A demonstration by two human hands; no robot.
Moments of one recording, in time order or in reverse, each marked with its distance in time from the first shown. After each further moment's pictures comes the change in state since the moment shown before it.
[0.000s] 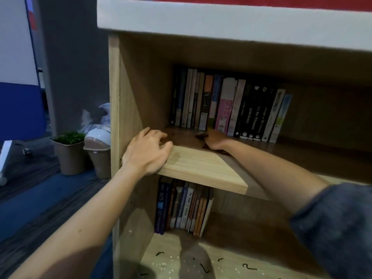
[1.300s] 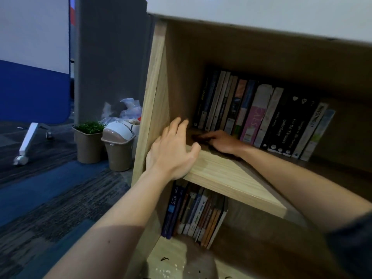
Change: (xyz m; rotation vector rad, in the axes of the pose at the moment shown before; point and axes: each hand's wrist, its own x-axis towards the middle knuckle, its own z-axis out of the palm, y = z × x) left_hand -0.002 -0.004 0.003 -0.152 0.167 -0.027; right_hand 0.005 -0.052 0.011 0.204 -0.088 -0.309
